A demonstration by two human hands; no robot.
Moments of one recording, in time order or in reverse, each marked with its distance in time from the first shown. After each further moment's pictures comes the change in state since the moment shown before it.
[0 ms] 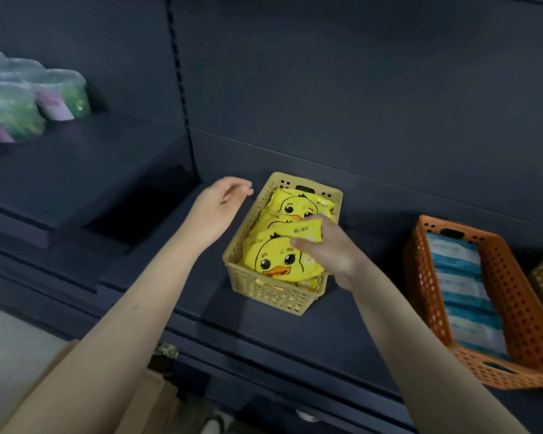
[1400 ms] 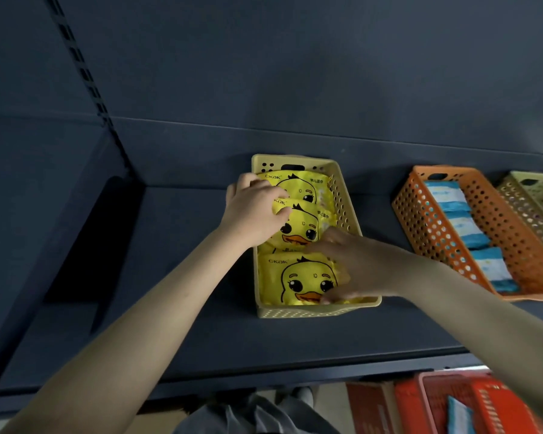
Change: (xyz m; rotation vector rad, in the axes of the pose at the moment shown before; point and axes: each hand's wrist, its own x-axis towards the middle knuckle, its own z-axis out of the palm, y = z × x) left_hand 0.100 -0.065 0.055 0.563 -0.436 0.389; right_hand 0.011 -0.008 0.019 -1.067 -0.216 0.023
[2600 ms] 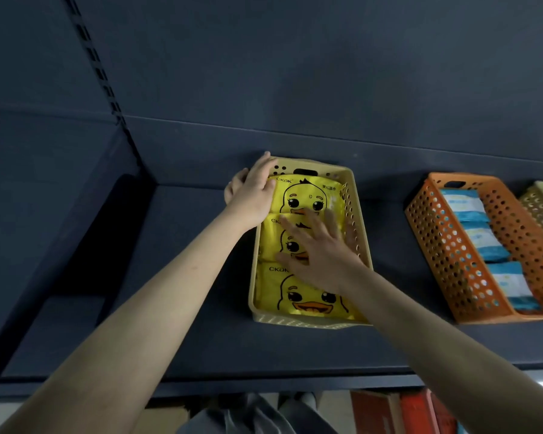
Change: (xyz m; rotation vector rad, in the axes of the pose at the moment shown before) left_hand 0.026 -0.019 0.005 -0.359 -0.047 -0.305; right_hand 0.061 -0.030 0.024 0.126 0.151 0.263
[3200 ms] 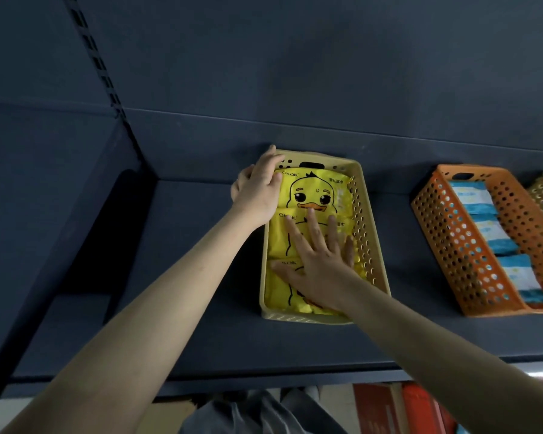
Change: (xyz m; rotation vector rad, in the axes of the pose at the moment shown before) left_hand 0.001 -0.003 0.004 -0.045 0.048 0.023; right_hand -0.013 -0.025 0.020 0.068 -0.061 0.052
